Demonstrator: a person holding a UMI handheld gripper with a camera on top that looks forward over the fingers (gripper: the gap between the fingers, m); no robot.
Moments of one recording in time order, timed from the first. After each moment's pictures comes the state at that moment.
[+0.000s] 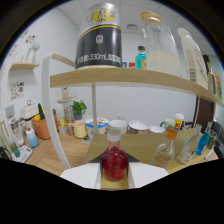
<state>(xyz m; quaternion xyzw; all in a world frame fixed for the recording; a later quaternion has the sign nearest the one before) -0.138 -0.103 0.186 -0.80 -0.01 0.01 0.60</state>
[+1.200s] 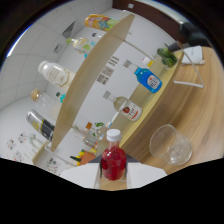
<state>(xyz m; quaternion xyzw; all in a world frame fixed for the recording) -0.046 -0.211 0.191 -0.72 0.29 0.39 0.50</state>
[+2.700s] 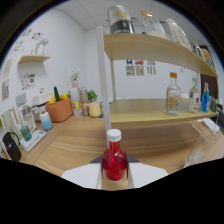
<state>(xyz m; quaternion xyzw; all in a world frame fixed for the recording) -0.192 -0.196 0.096 -0.82 -0.02 0.06 0.57</state>
